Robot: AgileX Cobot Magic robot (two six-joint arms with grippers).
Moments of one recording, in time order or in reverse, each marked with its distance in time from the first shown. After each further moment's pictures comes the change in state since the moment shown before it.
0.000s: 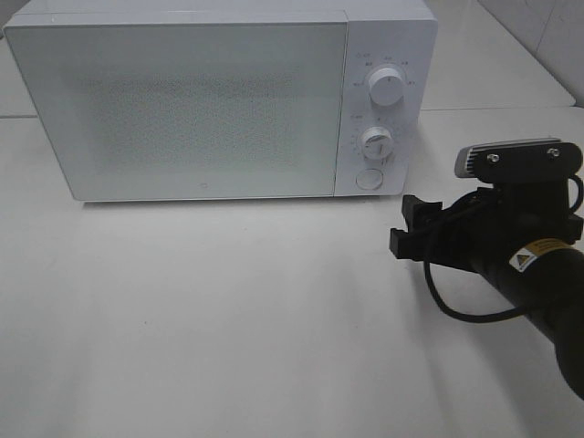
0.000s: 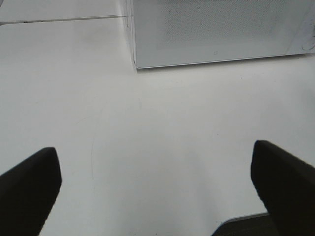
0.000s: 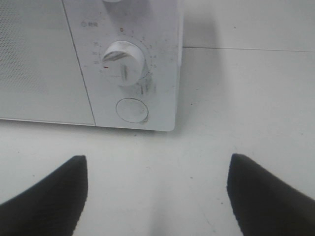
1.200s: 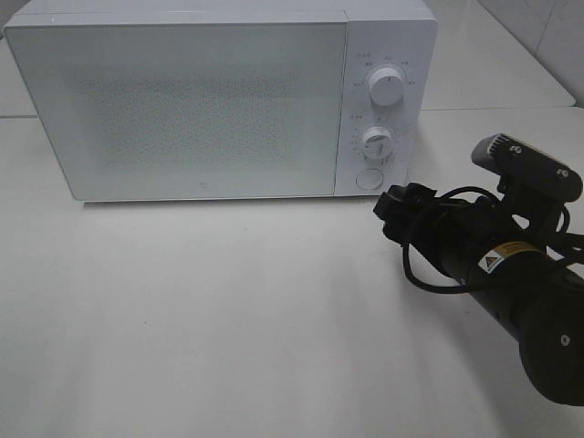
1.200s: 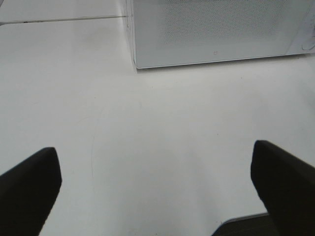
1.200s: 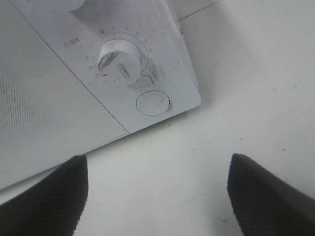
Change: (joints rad) left arm 0.000 0.000 0.000 0.000 0.000 0.000; right arm 0.071 0.052 -0.054 0.088 0.020 0.519
